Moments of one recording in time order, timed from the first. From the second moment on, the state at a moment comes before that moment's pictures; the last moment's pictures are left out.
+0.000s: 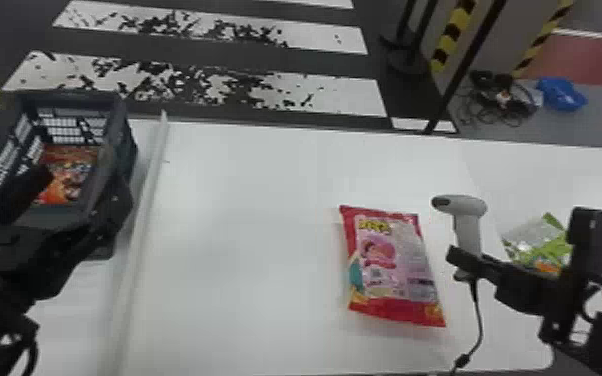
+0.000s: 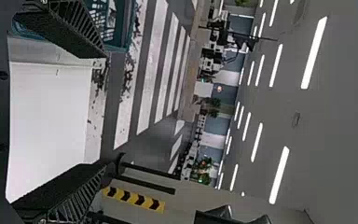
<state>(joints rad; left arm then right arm) 0.64 0.20 0.07 -2.34 0.38 0.20 -0.06 0.40 -0.26 -0.46 -2.16 -0.55 1.06 0.20</state>
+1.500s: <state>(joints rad) 0.63 0.20 0.10 -2.33 0.40 0.21 -0.06 0.22 -0.40 -0.31 -1.70 -0.31 0.79 0.15</state>
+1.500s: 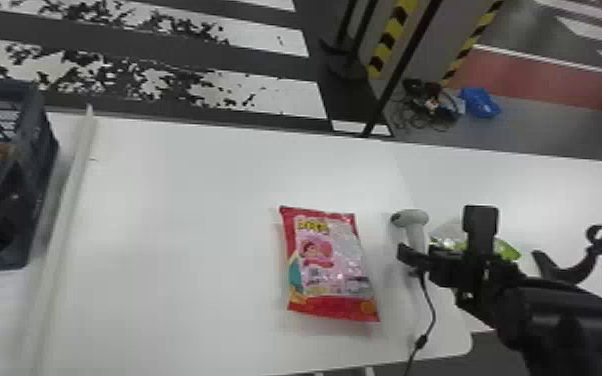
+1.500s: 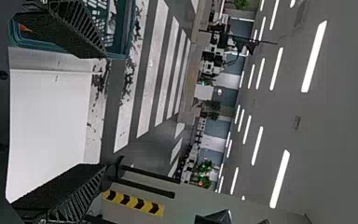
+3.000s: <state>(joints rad) 0.63 0.20 0.12 -2.30 0.41 0.21 -0.08 0.21 -0.37 -0.21 -1.74 -0.30 0.91 0.59</state>
